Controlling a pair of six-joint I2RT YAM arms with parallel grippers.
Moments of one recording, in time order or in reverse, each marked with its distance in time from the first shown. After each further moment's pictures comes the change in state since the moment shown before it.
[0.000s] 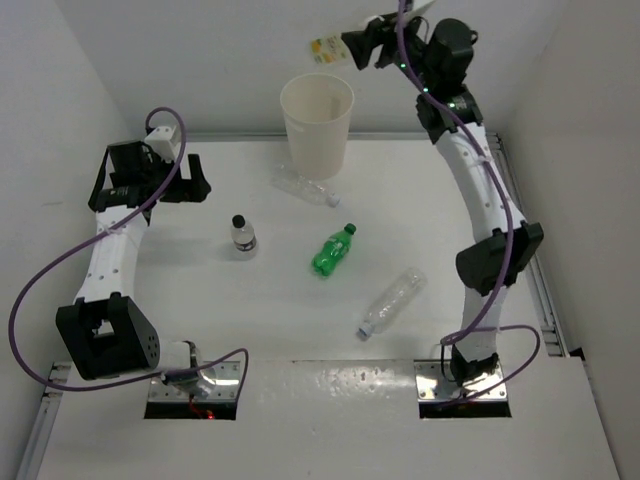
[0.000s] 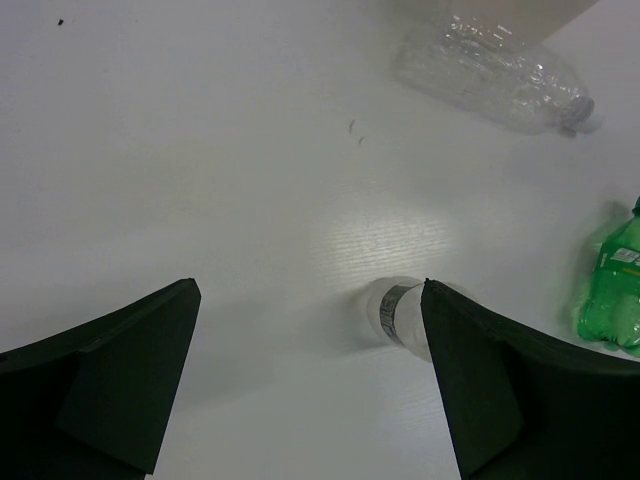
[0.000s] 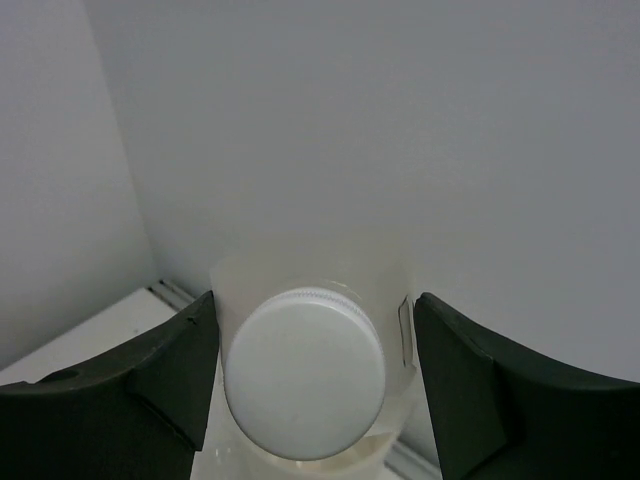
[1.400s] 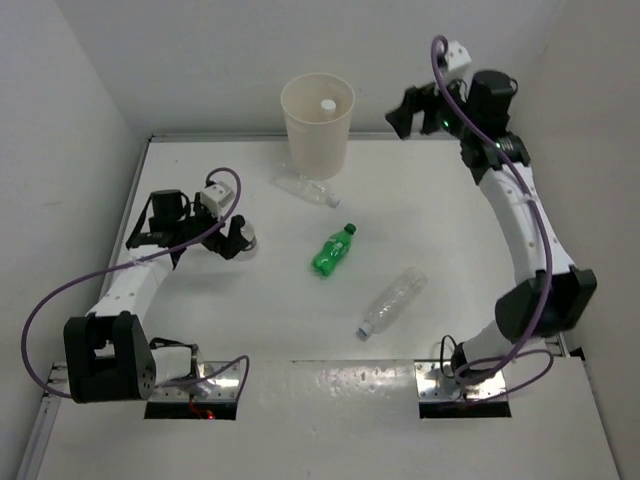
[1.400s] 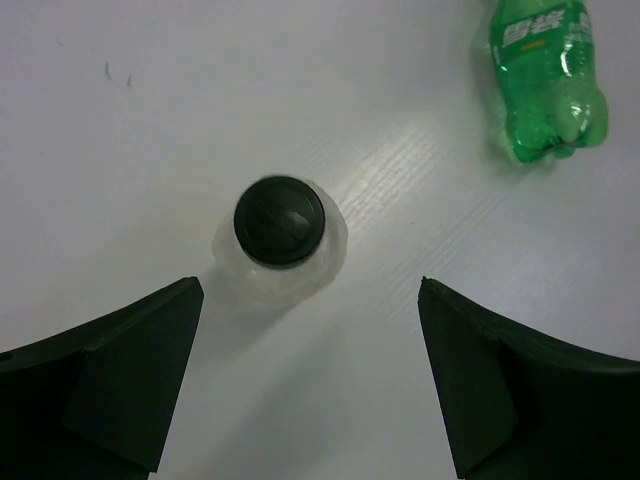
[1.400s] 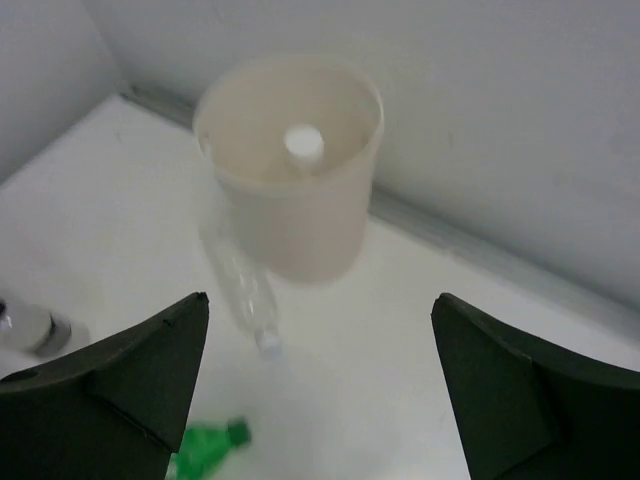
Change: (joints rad) left arm -0.131 -0.148 -0.443 0.168 0.301 0.323; right arm -0.100 -0.315 -0.493 -0.181 -0.066 -0.032
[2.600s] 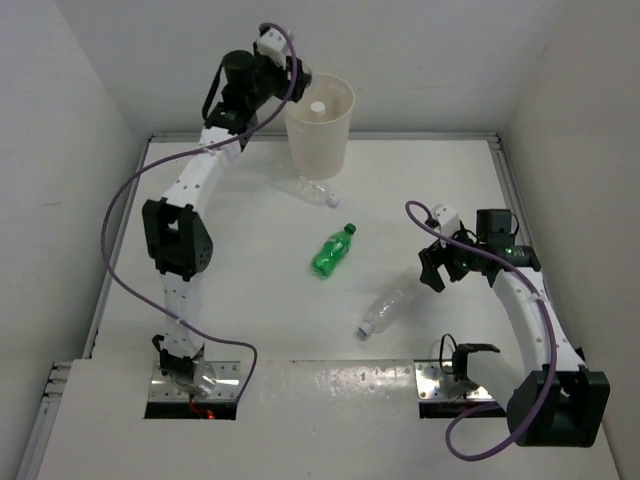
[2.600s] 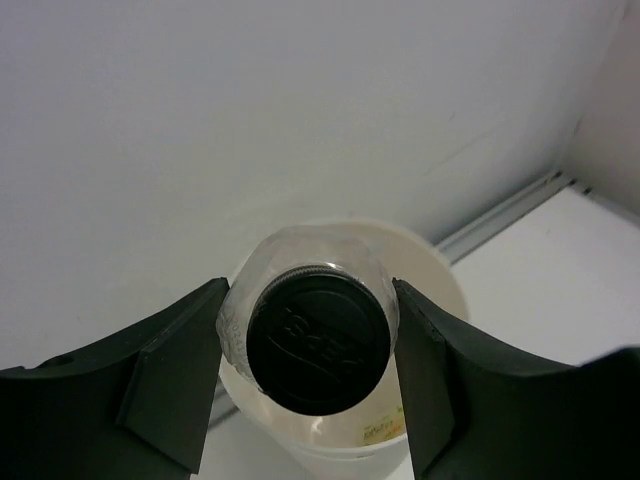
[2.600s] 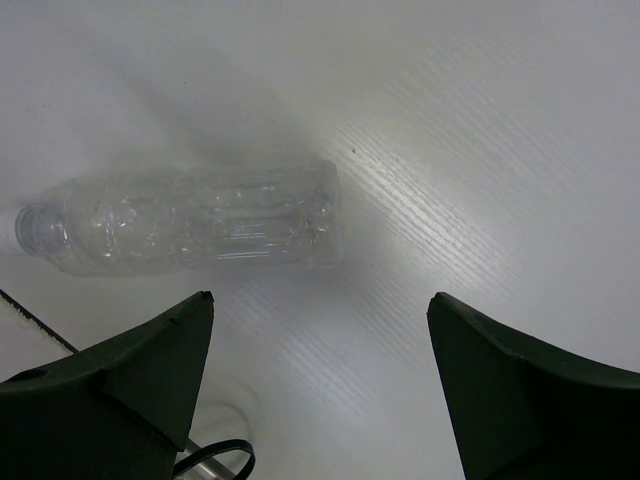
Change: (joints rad) left arm -0.347 0.865 1.404 0.303 -0.387 -0.355; right arm -0.217 -0.614 -0.996 -0.487 -0.086 -0.577
